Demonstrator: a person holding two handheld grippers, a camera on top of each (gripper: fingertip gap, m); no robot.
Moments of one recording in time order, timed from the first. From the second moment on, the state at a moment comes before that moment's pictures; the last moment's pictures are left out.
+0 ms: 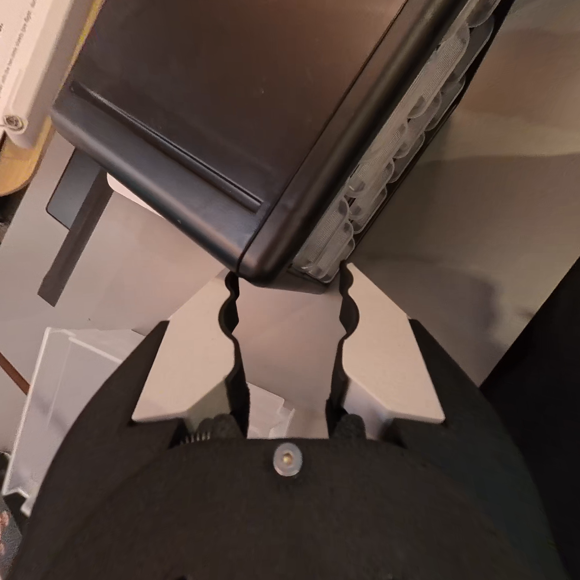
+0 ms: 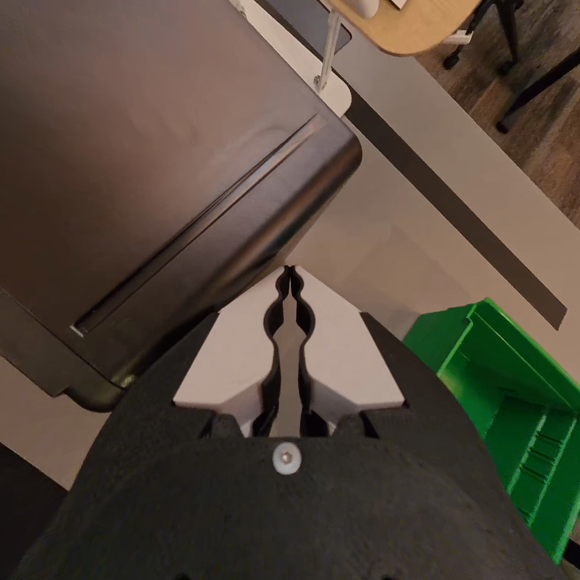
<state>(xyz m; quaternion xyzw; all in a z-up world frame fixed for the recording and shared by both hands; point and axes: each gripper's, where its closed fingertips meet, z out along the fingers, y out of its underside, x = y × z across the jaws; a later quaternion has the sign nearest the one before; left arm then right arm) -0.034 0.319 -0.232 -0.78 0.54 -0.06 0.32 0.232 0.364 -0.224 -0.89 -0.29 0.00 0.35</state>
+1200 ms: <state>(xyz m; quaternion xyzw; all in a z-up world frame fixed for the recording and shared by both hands) -0.263 0.278 -0.385 -0.83 0.55 0.01 0.12 0.394 0.225 -0.292 -0.94 -0.24 0.02 0.25</state>
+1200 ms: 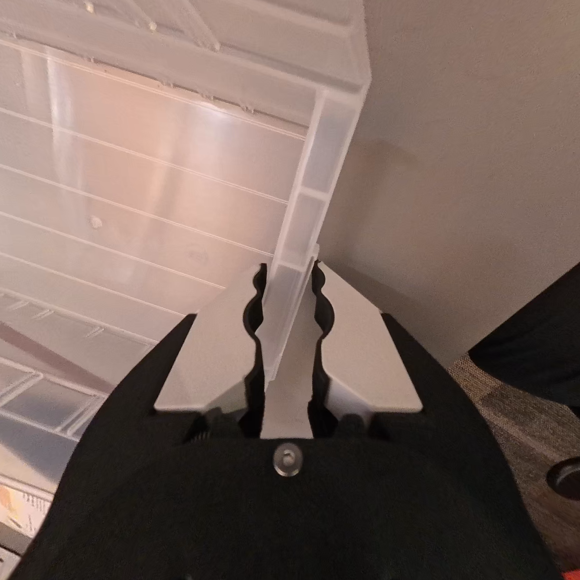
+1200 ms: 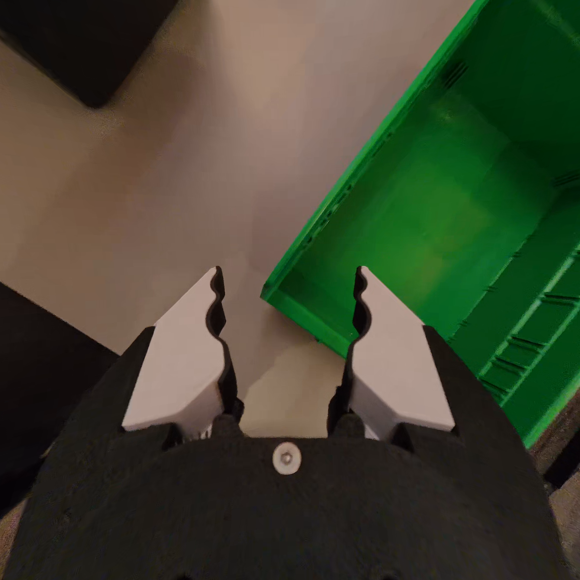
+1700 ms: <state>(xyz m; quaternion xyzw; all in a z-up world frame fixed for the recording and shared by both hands) -0.270 0.238 -0.385 -0.75 0.65 0.02 0.11 0.387 0.211 -0.362 -0.93 -0.30 0.06 0.22</state>
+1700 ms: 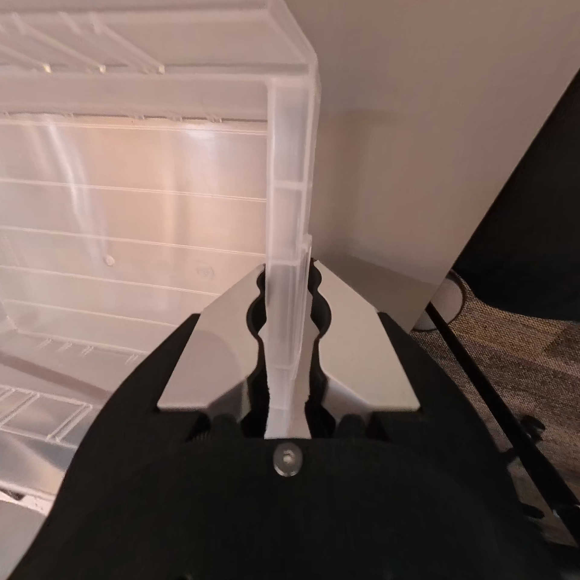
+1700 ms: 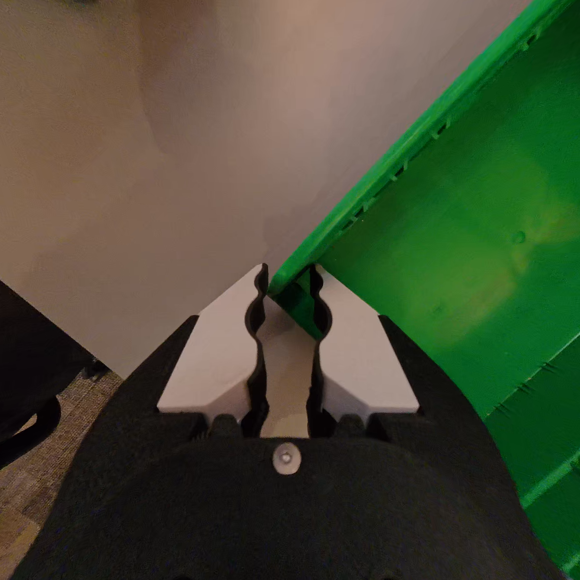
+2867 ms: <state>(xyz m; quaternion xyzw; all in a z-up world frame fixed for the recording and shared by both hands) -0.160 0.308 -0.198 -0.76 0.49 0.15 0.40 0.163 0.188 -0.187 -0.73 -0.50 0.00 0.46</state>
